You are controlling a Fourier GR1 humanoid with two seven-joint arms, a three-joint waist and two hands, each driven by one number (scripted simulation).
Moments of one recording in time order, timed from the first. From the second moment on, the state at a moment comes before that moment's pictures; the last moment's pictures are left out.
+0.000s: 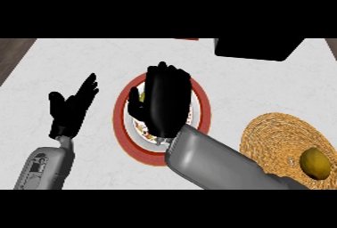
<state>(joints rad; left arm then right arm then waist) -0.26 0.19 0.02 -1.35 0.02 -0.01 0.17 -0.90 -0.02 0.74 -1.32 1.20 -0.27 1.21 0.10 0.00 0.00</state>
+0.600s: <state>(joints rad) -0.23 0.20 0.05 -1.35 0.02 0.00 0.16 -0.81 -0.02 0.76 -1.21 1.14 -0.34 1.21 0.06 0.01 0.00</state>
